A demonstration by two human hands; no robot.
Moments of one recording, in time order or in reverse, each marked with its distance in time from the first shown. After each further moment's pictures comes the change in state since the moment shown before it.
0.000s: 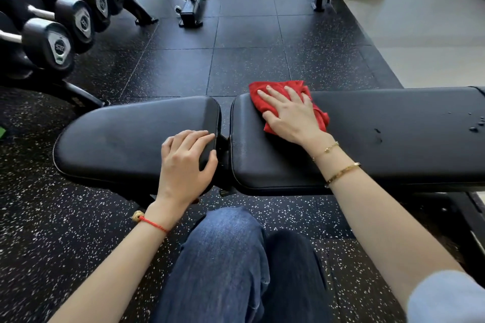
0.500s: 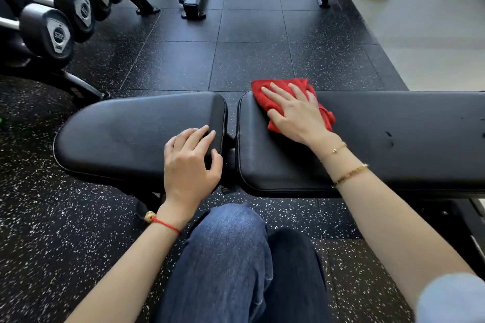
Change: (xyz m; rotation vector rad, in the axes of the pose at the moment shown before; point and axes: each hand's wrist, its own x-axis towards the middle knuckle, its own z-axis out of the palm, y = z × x) left_hand -0.003 0.000 0.010 0.041 0.085 -0.093; right_hand 0.005 -0.005 0.004 -0.013 0.030 -0.019
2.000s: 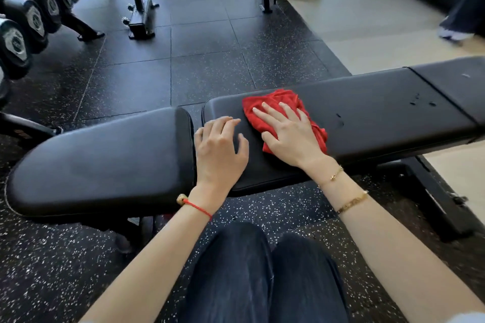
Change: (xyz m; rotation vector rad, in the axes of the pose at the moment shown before) left_hand 0.032 0.095 0.012 -0.238 -0.191 0.076; right_hand -0.083 0.020 -0.003 0.007 0.066 0.153
